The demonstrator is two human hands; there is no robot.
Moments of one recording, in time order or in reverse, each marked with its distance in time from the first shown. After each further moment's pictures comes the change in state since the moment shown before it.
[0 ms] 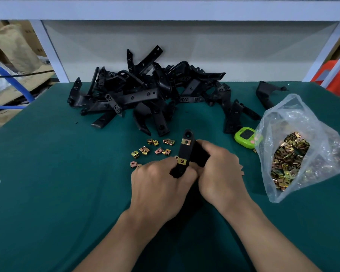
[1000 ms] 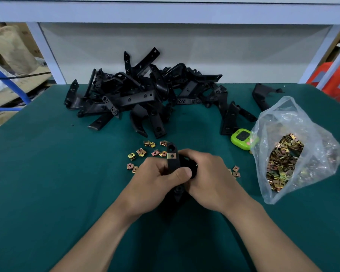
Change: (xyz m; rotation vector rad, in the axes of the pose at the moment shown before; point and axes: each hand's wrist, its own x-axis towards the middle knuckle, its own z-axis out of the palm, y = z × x) left_hand 0.017 -0.020 -0.007 -0.757 -0.611 -0.203; right_hand 0.002 -0.008 -0.010 -0.057 -0.306 -0.158
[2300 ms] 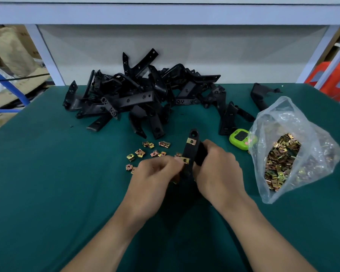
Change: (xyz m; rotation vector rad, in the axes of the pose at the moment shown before) left_hand -0.010 0.013 0.011 0.022 0.220 -0.112; right_hand 0.004 0.011 0.005 -0.211 0.326 0.226
